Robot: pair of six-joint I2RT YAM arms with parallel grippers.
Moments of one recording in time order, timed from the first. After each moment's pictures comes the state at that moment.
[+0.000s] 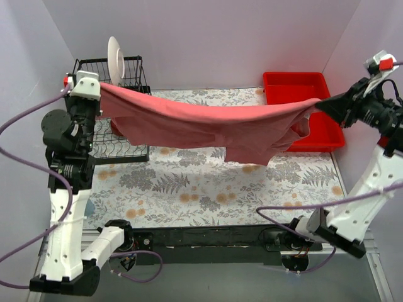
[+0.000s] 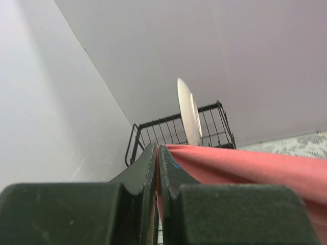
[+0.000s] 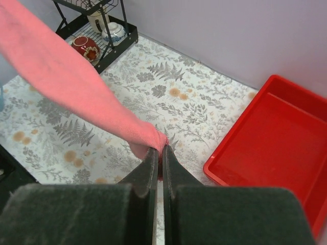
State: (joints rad) left arm -0.08 0.93 1.35 -0.19 -0.13 0.41; right arm -0.55 1.34 2.14 -1.38 -1.22 -0.45
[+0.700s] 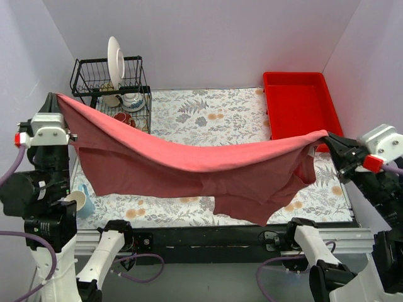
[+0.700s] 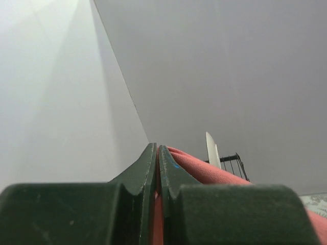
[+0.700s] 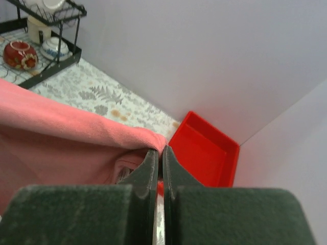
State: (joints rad) left arm -0.08 0.66 1.45 -0.22 -0.13 0.43; right arm -0.15 0.89 2.19 -1.25 -0.65 -0.38
